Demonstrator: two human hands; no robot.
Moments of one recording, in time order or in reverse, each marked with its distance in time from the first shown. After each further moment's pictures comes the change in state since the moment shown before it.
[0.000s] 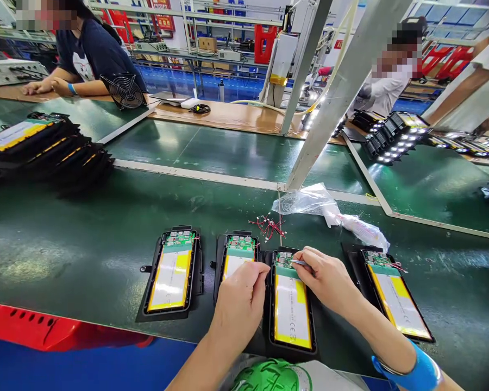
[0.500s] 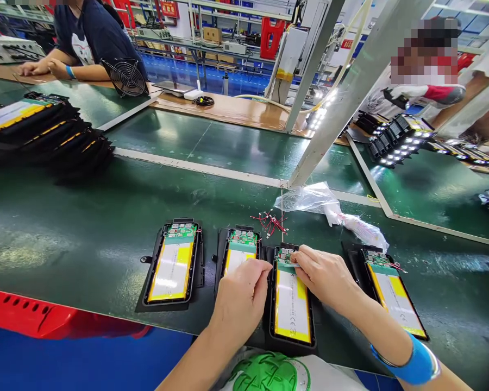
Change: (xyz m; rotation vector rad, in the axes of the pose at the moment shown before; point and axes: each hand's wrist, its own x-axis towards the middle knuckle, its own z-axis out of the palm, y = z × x) left_hand -0.005 -0.003 -0.001 0.021 -0.041 -0.008; right_hand 0.003 -0.007 -0.002 -0.459 -0.060 -0.230
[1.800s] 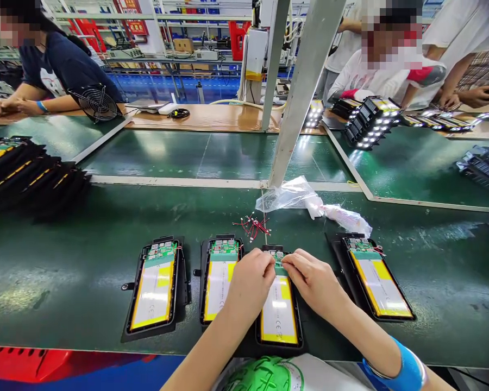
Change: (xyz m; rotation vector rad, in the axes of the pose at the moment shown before) left_hand 0.053 0.015 0.043 0.194 -0.169 0.075; right_hand -0.020 0.000 0.010 0.588 0.173 0.252
